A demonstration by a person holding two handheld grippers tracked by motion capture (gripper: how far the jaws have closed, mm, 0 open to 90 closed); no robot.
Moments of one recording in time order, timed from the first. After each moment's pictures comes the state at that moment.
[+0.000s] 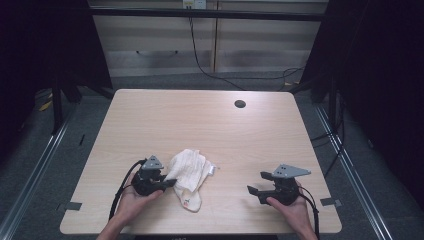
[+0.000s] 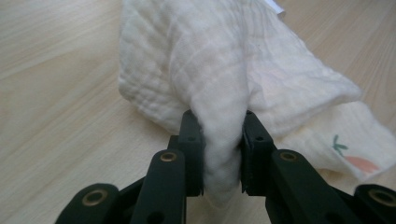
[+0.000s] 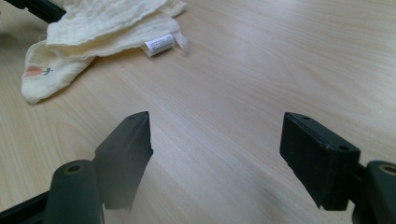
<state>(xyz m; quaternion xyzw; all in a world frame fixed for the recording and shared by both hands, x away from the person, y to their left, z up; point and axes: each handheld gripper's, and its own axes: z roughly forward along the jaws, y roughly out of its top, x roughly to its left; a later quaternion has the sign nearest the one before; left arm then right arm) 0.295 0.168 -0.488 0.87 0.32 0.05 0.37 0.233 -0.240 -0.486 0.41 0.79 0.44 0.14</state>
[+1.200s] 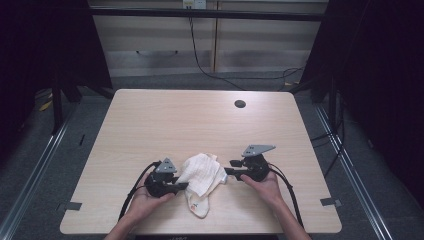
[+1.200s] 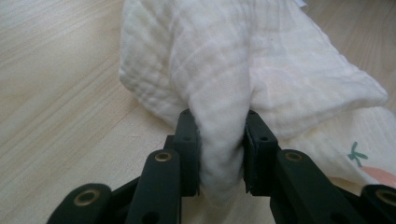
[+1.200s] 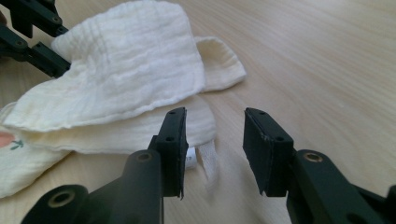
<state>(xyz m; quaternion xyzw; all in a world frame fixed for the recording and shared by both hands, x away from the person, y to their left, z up) 0.295 0.140 -0.497 0.88 0.28 0.04 0.38 0.307 -0.181 -0.491 0.35 0.82 0.43 0.09</state>
